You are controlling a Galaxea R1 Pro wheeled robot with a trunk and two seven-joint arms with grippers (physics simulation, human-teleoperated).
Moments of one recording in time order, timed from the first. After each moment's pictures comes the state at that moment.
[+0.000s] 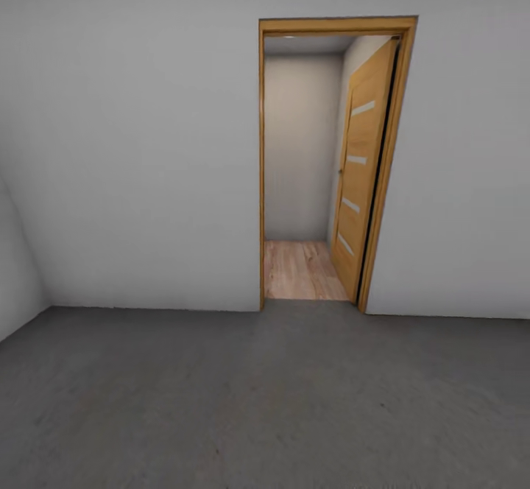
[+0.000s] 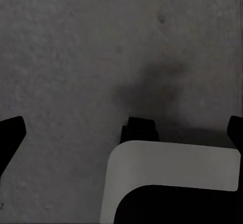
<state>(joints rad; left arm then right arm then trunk) -0.22 0.09 -0.09 0.00 0.21 -0.01 -0.01 -0.19 -0.07 0.27 0.03 -0.23 -0.13 0.03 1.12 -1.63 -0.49</state>
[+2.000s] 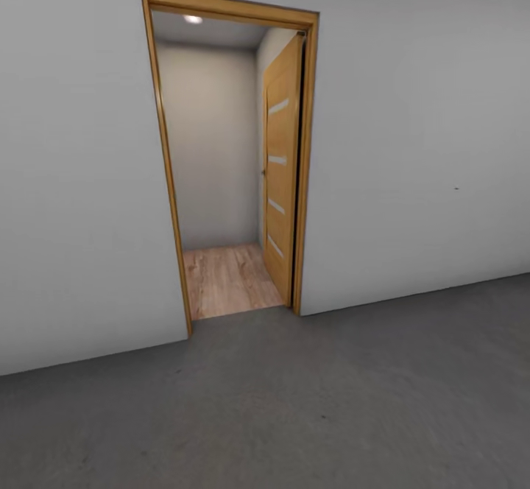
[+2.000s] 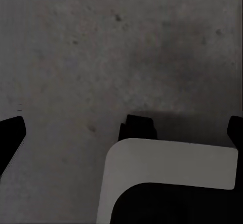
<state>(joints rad) -0.22 0.09 -0.08 -0.01 0.22 0.01 -0.01 -0.19 -0.06 0.27 0.03 -0.22 -0.14 0.02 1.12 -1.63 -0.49</state>
